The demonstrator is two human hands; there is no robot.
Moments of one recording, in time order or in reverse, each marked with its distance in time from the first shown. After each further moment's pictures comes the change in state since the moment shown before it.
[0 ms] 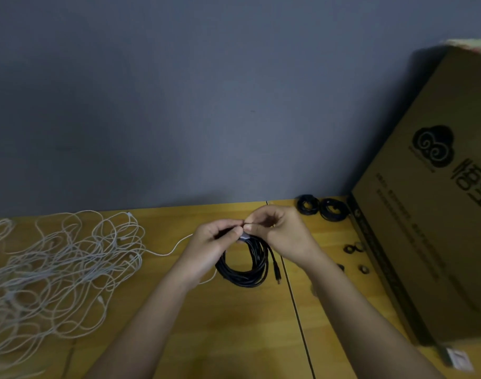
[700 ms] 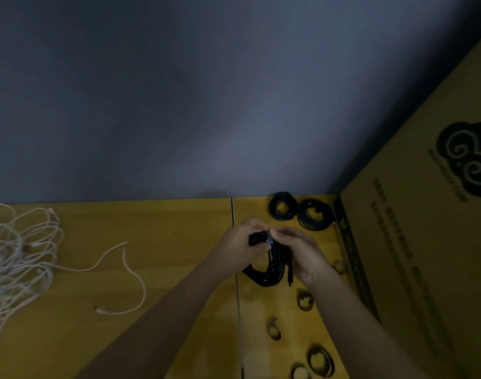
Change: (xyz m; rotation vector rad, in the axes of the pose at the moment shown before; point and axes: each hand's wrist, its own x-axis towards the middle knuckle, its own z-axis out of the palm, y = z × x) left_hand 0.186 -0.101 0.151 0.501 -0.186 -0.011; right_hand 0.079 0.188 -0.141 0.568 0.217 0.714
